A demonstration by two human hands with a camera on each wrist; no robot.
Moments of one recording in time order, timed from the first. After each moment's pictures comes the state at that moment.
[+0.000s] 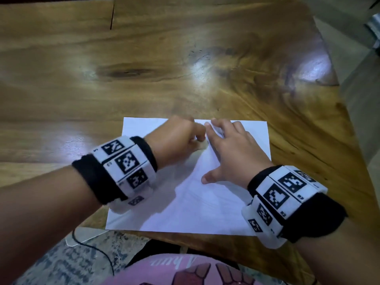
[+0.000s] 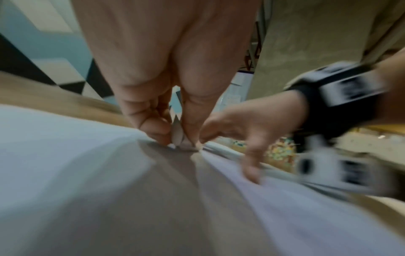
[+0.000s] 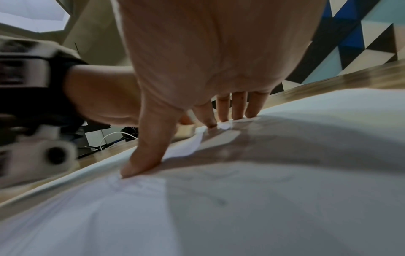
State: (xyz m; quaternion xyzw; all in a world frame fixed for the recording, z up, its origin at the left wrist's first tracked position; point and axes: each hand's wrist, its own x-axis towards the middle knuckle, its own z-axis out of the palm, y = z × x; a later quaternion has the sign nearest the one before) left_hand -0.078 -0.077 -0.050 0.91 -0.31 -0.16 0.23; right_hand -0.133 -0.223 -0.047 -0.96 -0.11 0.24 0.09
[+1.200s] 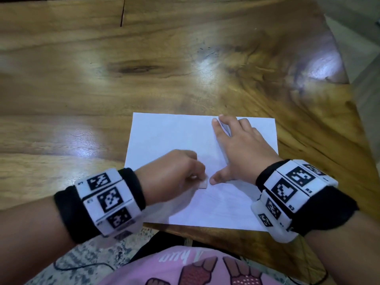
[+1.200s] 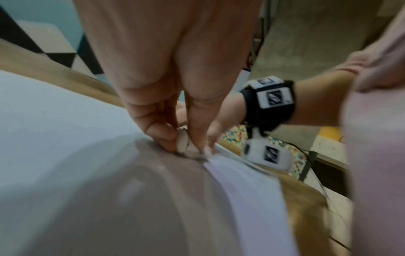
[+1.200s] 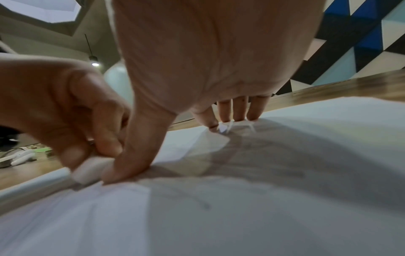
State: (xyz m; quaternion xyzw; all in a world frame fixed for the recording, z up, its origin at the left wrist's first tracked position) left_hand -0.132 -0.043 -0.051 0.86 -0.37 -0.26 0.24; right_hand -0.135 -0.221 -0.044 -0.96 -0.12 0.26 0.05
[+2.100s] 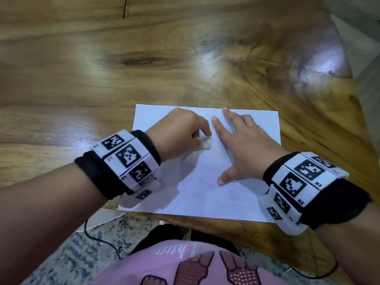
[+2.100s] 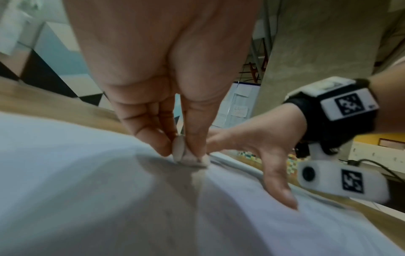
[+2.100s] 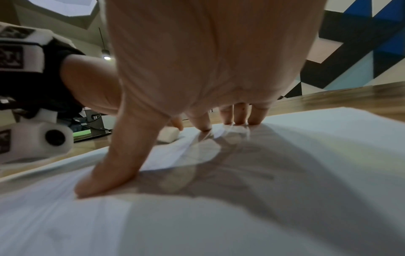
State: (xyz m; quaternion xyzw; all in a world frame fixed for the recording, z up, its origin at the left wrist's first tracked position) left_hand -0.093 -0.058 -0.041 0.91 -0.29 -0.19 0.23; right_hand -0.141 -0.224 -0.043 -0.94 -0.14 0.30 0.02
